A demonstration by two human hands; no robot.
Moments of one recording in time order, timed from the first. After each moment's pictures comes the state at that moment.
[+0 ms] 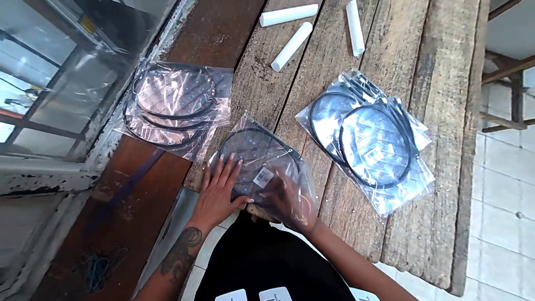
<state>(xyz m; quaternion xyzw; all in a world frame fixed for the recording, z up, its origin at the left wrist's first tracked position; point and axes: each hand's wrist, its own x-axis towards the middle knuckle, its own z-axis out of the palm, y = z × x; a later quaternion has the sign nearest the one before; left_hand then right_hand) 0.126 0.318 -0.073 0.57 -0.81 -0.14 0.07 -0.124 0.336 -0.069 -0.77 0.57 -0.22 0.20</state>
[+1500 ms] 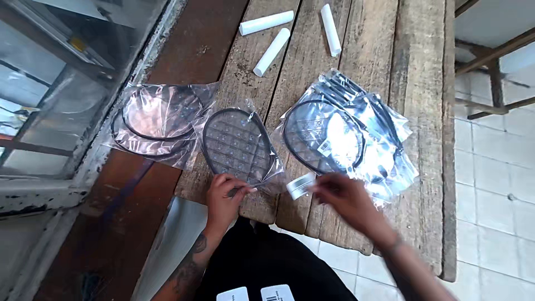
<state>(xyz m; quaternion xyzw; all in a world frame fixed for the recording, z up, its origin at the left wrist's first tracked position) 0.074 0.324 -0.058 0.57 -0.64 -0.31 0.40 -0.219 0.337 0.031 -0.61 0.62 -0.25 0.43</state>
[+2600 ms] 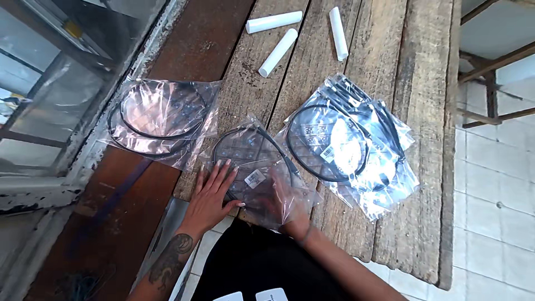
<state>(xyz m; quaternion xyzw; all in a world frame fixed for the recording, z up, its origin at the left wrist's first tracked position) 0.127 0.310 -0.083 0.52 -0.84 -0.13 0.08 -0.118 0.330 -0.043 -0.75 0.62 -0.13 0.19</state>
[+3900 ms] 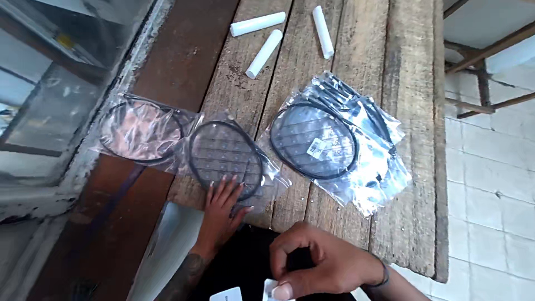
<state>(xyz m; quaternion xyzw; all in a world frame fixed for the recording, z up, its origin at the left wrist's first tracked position) 0.085 0.345 -0.087 0.53 -0.79 -0.21 0.22 -0.155 0.339 0.075 -0.57 0.20 -0.25 0.76</state>
